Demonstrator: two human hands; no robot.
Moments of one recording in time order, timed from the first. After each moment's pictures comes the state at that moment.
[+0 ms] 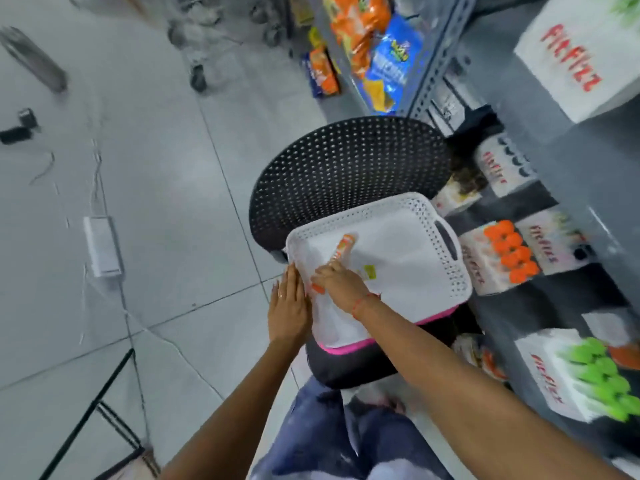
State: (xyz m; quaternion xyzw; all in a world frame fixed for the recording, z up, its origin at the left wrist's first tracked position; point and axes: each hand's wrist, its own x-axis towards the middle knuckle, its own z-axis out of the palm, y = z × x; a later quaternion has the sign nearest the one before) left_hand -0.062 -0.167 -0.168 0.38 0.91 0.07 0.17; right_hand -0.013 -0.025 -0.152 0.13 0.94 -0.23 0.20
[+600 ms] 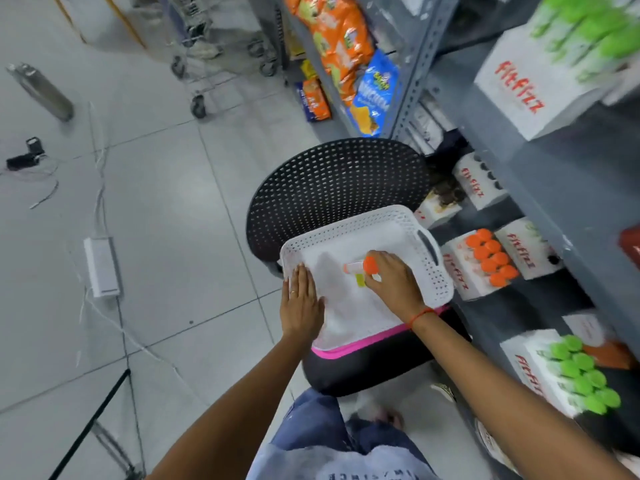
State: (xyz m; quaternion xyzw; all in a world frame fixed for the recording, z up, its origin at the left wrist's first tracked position) left_hand -0.050 -0.139 -0.143 0.40 0.90 -0.07 0.18; right_hand 0.057 0.023 -0.084 0.28 0.92 -0.26 -0.08
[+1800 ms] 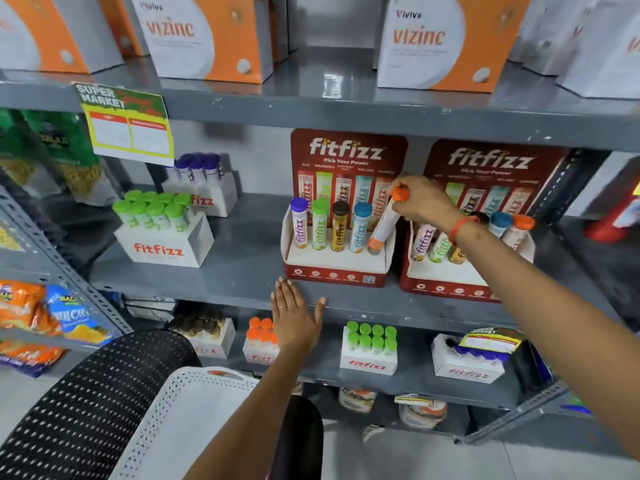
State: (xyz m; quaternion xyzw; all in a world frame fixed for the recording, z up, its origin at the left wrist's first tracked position) left_hand 0.201 0.125 0.002 0.75 0.65 0.13 0.10; right_hand 0.420 0.131 0.238 0.75 0.60 -0.09 -0.25
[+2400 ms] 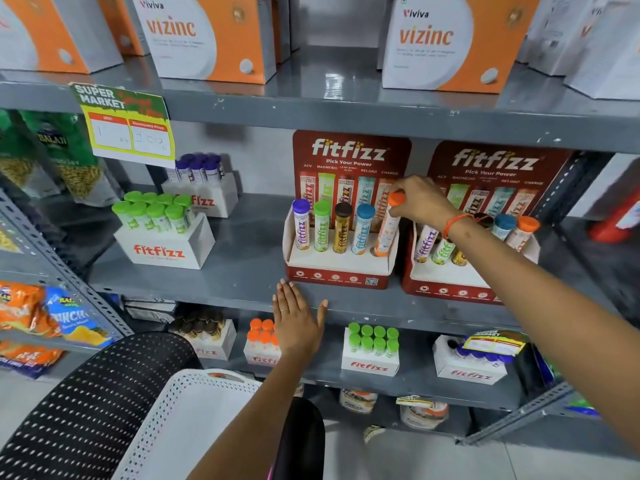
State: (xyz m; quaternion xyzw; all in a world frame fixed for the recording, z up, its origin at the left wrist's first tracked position) left_hand 0.200 0.123 -0.003 0.74 0.65 0.11 0.08; right_hand 0.418 0.147 0.234 0.76 0.63 -0.06 -0.17
